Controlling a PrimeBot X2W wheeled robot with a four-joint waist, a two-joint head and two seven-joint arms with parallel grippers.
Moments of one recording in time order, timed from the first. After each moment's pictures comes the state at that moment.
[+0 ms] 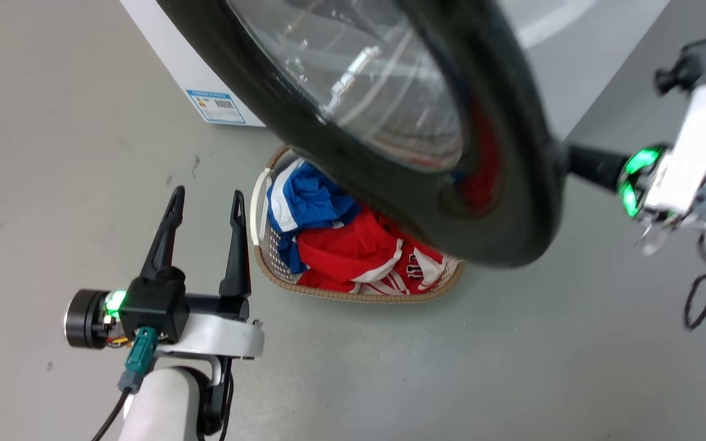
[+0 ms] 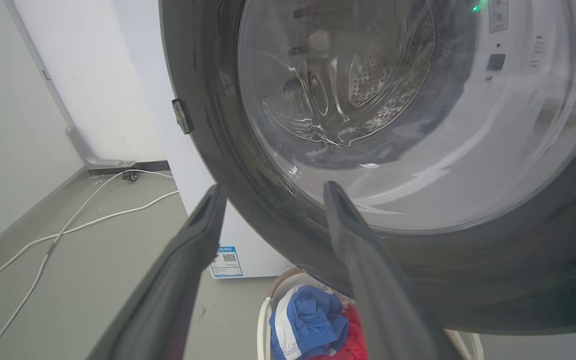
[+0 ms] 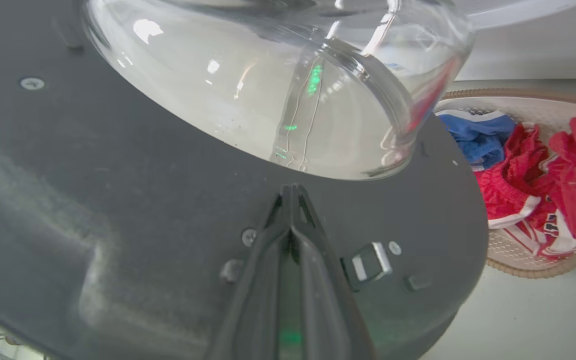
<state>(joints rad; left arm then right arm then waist) -0.21 0.05 -0.08 0.03 -0.02 0.02 -0.26 -0.73 -0.40 0.25 0.26 1.52 0.13 0.86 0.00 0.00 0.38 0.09</state>
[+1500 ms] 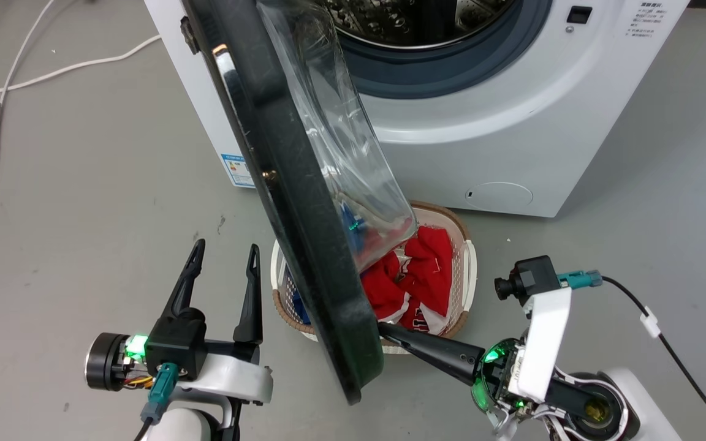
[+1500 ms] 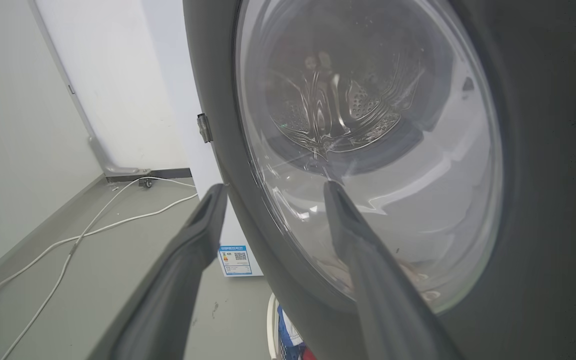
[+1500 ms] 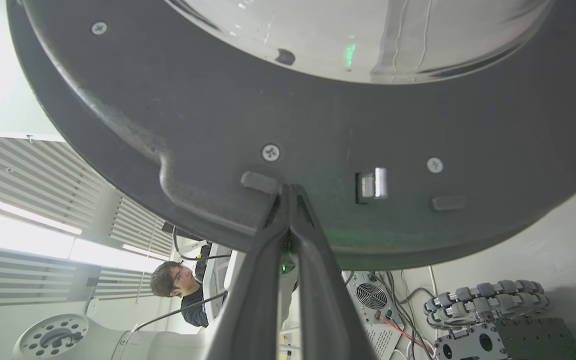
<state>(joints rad) -0.11 0.05 -0.11 0.07 -0.01 0.02 -0.26 -0.24 -0.12 0.36 0.09 1.59 0.13 0.75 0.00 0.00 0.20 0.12</state>
